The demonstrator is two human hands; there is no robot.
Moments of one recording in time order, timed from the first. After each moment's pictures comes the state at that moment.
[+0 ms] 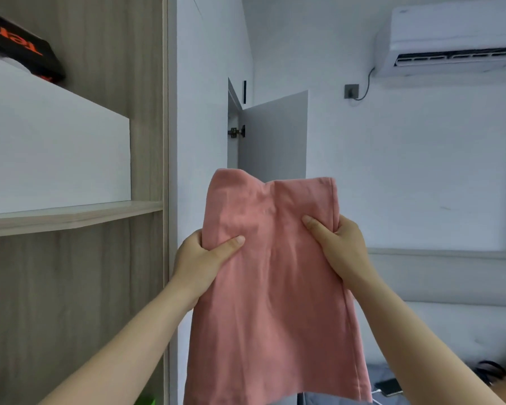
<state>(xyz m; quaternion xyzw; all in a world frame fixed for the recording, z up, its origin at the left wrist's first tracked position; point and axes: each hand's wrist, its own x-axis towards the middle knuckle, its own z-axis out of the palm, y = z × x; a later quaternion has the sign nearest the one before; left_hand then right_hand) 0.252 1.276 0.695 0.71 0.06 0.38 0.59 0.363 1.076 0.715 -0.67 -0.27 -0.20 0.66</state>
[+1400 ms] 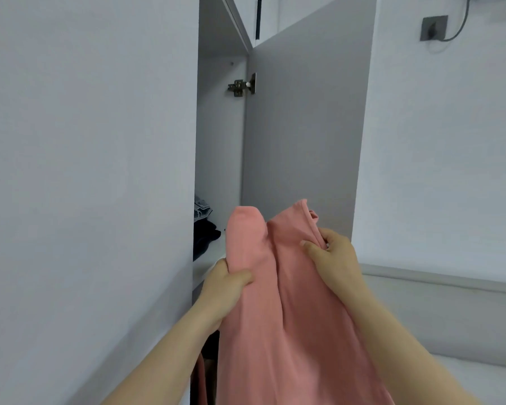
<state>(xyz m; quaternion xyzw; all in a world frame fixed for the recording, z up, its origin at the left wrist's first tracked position) 0.647 1.395 0.649 0.73 0.19 0.29 0.59 0.766 1.245 0.683 -0.75 -0.32 -0.19 0.54</state>
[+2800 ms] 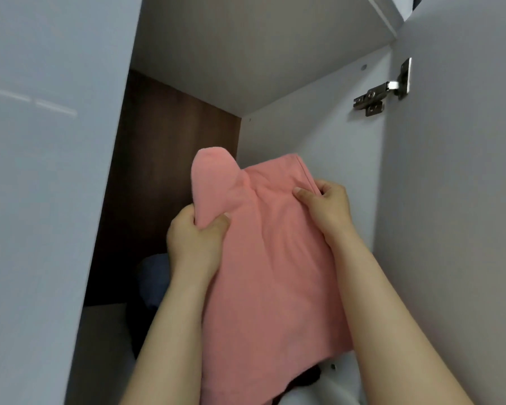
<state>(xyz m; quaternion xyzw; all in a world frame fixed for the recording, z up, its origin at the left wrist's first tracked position) 0.781 1.627 0.798 0.52 0.35 0.75 0.22 0.975 1.636 0.866 -0.45 -0.59 0.01 0.67</state>
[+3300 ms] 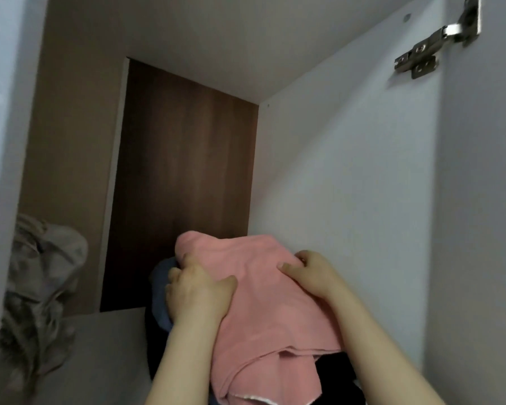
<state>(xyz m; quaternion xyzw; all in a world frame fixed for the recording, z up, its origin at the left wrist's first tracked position) 0.782 1.694 0.741 0.56 0.68 0.46 0.12 0.991 1.735 0.762 -0.66 -0.64 0.06 0.39</state>
